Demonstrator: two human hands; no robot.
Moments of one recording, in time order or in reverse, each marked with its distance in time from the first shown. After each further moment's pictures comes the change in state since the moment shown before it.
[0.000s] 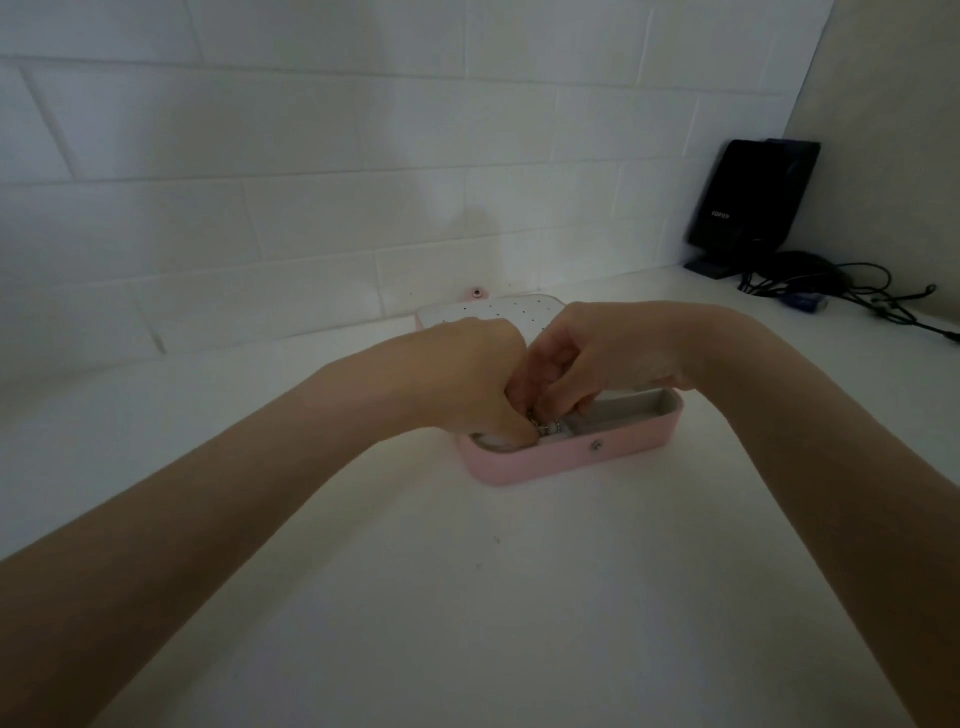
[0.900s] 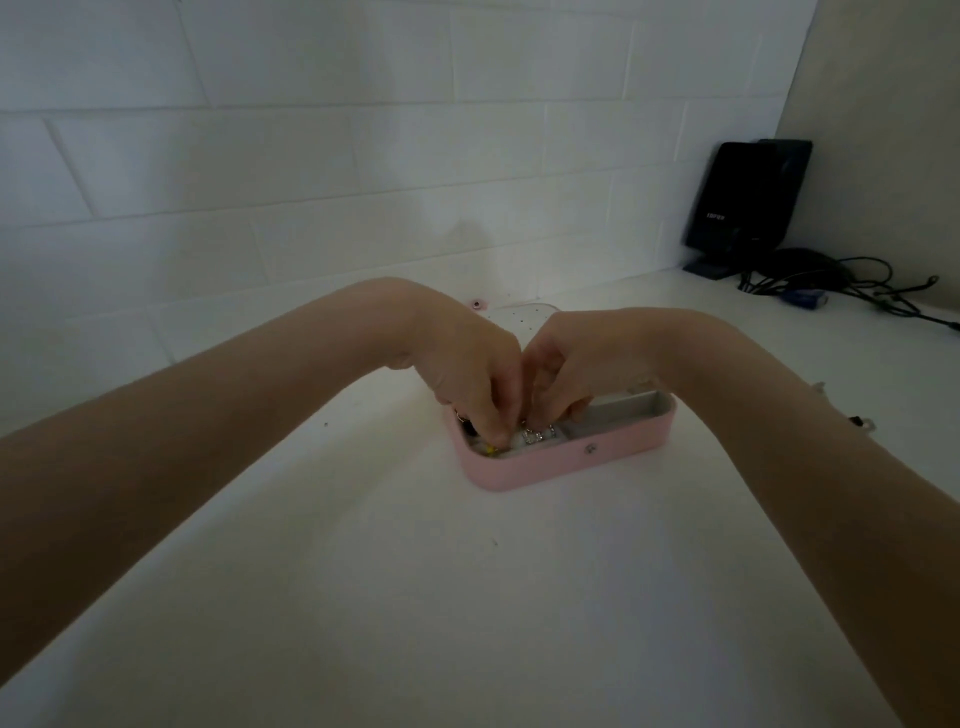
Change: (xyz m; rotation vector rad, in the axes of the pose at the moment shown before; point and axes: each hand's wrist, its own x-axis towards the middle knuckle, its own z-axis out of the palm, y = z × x) left_hand 0.021 0.003 -0.029 0.042 -0.485 0.027; right_hand -0.001 -0.005 0.002 -0.072 0.015 -0.005
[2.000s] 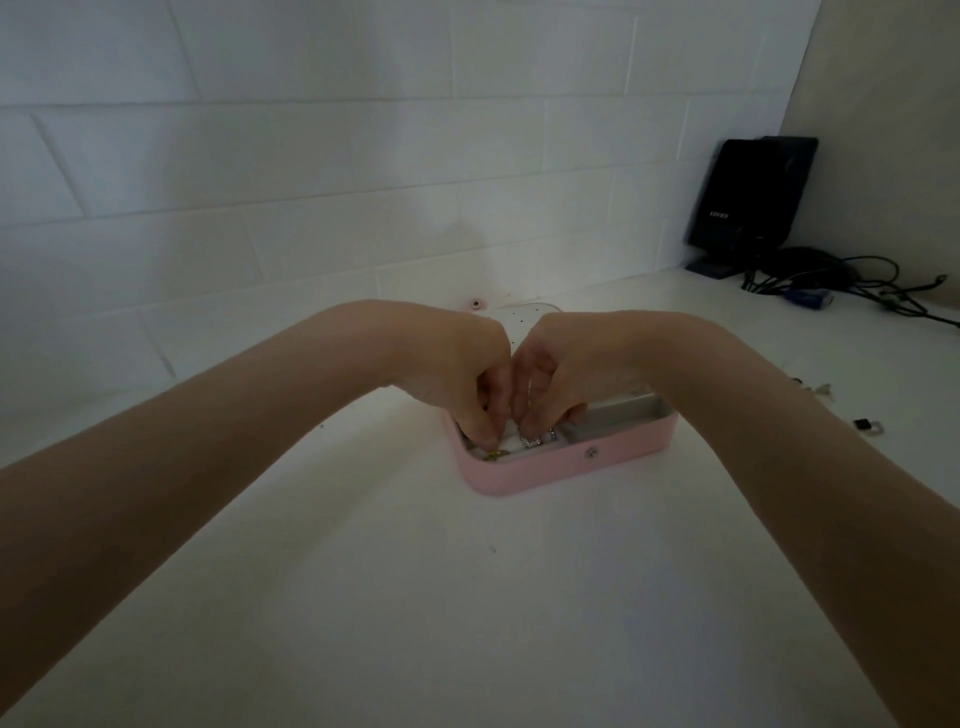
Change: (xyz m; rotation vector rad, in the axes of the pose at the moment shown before) left_hand 0.002 -0.013 0.007 0.023 0.182 0.069; right_hand 0.007 -0.002 0.002 -0.051 0.008 0.002
